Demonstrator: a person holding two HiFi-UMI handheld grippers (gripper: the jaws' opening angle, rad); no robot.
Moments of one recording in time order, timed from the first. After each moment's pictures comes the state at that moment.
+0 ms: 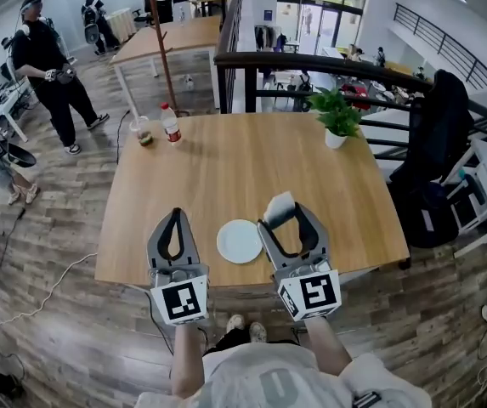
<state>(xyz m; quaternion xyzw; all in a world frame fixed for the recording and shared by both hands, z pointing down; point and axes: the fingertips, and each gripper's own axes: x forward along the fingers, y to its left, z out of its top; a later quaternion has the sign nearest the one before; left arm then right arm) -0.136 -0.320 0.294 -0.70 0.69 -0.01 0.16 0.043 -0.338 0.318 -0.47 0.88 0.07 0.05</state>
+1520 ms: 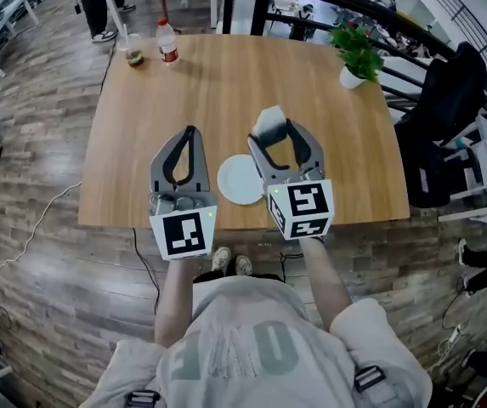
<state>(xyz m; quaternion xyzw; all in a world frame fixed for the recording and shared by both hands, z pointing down) -0.139 -0.376 0.318 -0.74 0.66 -0.01 0.13 -0.017 -0.423 0.369 -0.47 0.88 0.02 -0.09</state>
